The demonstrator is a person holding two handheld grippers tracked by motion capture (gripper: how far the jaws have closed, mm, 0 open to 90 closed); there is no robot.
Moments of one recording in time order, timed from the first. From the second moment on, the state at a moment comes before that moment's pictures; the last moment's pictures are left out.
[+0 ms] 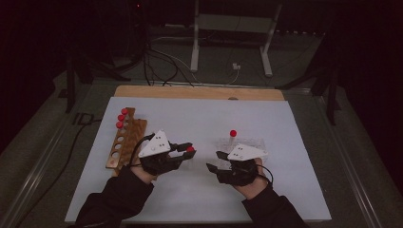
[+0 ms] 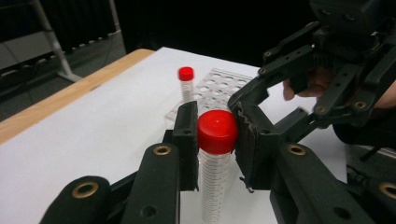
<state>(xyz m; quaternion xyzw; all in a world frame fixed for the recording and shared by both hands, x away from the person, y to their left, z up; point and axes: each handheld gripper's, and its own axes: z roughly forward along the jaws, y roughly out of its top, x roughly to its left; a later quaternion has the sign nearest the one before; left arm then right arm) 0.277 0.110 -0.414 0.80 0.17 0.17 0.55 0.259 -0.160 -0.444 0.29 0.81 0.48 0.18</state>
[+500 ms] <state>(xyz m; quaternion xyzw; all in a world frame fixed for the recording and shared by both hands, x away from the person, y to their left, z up) 0.286 0.156 -0.389 0.78 0.22 0.22 0.54 0.264 -0.179 -0.435 0.33 0.78 0.49 0.22</state>
